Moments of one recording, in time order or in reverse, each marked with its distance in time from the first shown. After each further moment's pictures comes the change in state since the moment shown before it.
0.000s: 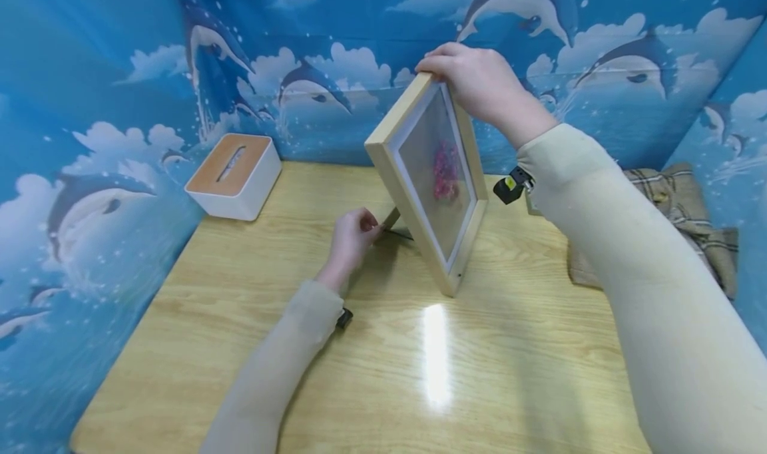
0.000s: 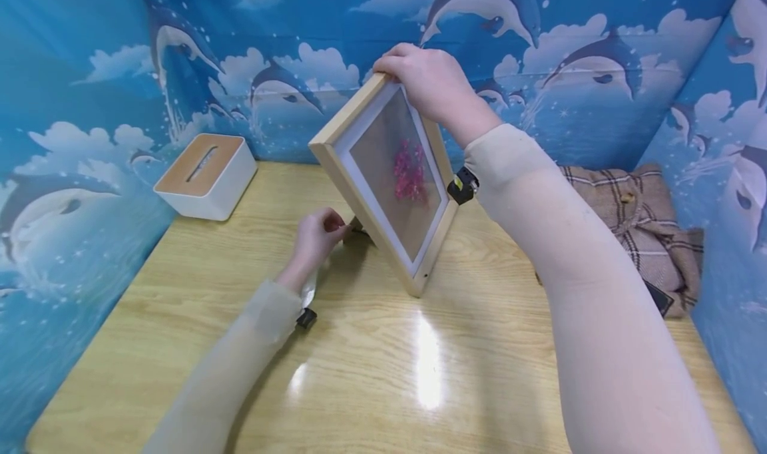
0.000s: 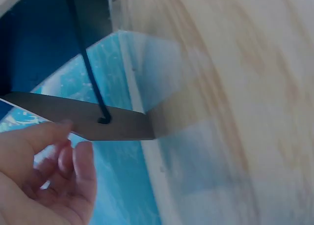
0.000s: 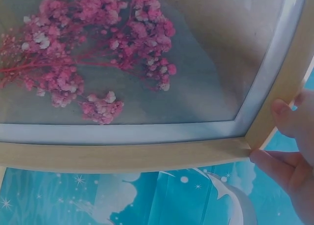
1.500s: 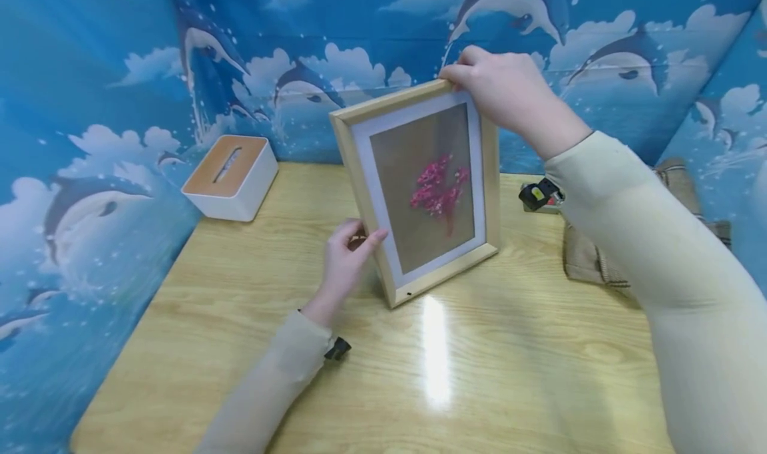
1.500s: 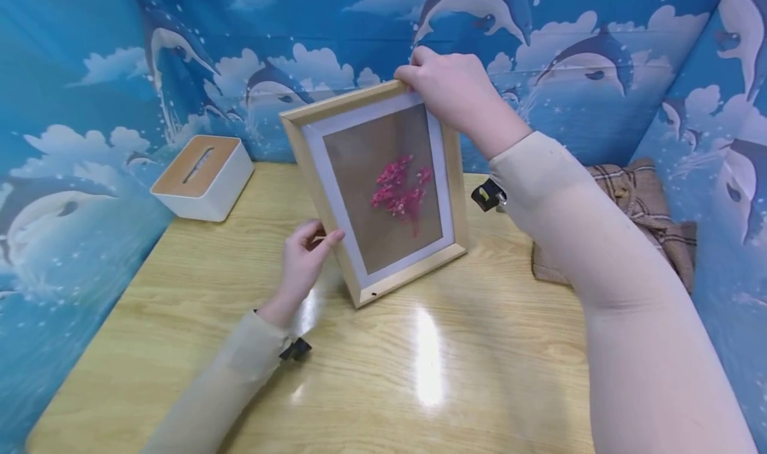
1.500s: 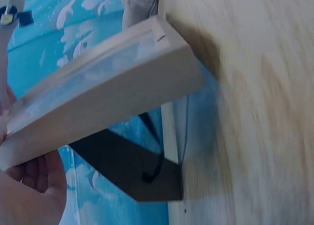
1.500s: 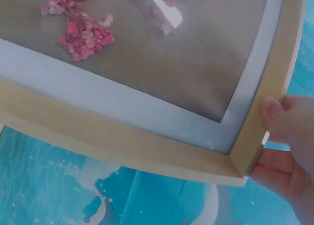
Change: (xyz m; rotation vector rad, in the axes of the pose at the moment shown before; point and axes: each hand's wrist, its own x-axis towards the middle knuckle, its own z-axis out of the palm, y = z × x) left_hand -0.064 0.055 -0.016 -0.507 0.146 0.166; right_hand -0.039 0.008 -0.017 -0.179 0.011 -0.052
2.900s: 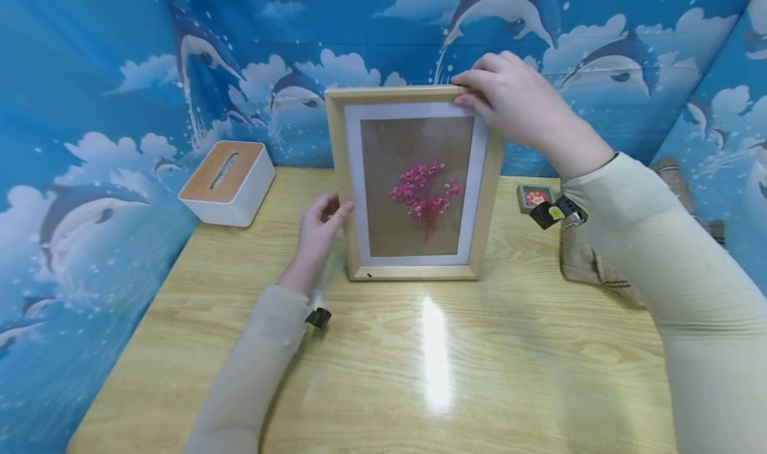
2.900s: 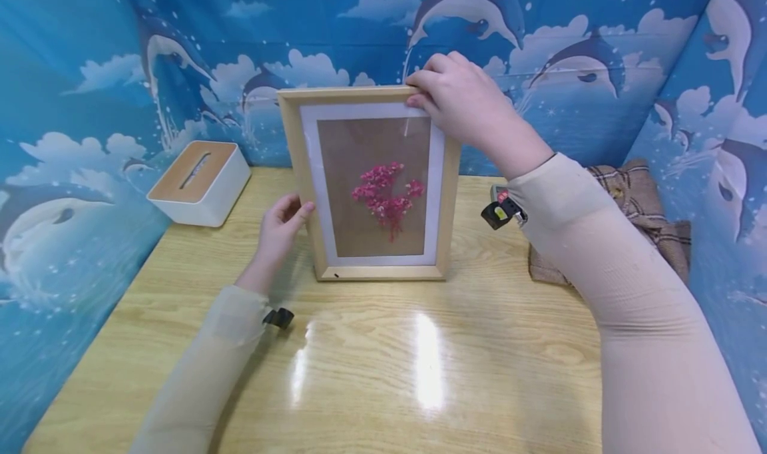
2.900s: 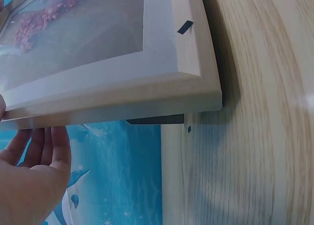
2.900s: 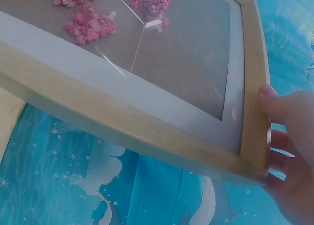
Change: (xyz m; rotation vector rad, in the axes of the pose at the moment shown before) left_hand 0.057 -0.044 -0.043 0.123 0.001 -0.161; right_hand -0.027 0.004 -0.009 0.224 0.063 0.046
